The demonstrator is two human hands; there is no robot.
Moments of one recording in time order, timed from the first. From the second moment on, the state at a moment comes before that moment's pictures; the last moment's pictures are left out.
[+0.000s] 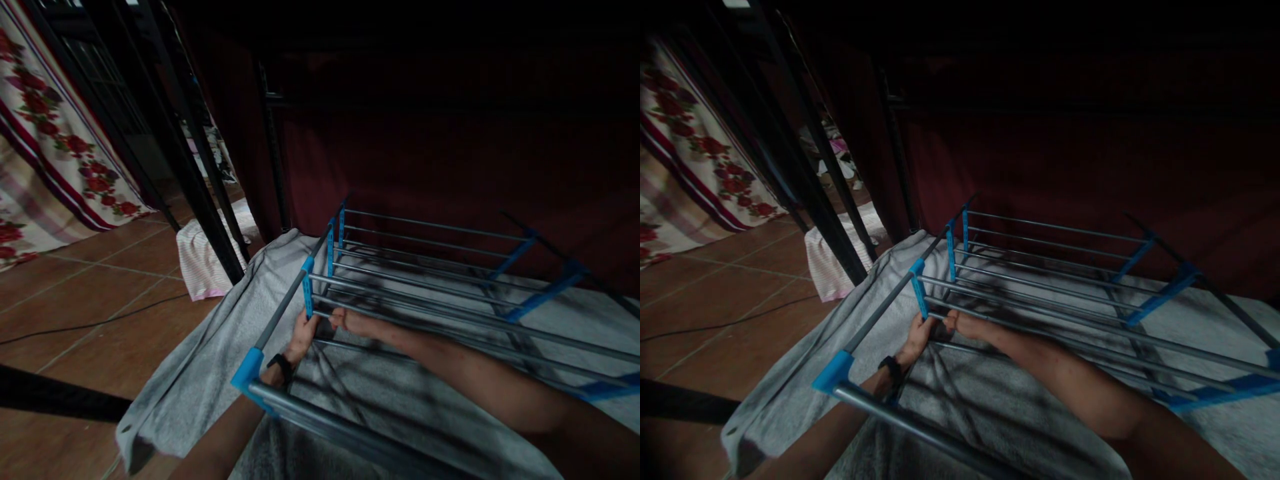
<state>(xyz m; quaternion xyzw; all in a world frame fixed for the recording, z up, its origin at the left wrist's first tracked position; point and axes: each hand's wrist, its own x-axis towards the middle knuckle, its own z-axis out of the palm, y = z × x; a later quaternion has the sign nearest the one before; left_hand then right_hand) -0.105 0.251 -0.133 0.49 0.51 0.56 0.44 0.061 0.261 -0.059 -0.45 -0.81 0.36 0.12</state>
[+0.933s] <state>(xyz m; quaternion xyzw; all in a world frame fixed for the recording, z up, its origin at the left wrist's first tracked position) -0.107 0.250 -0.137 0.52 0.51 0.55 0.40 0.062 0.258 -0.057 -0.45 -0.81 0.36 0.14</state>
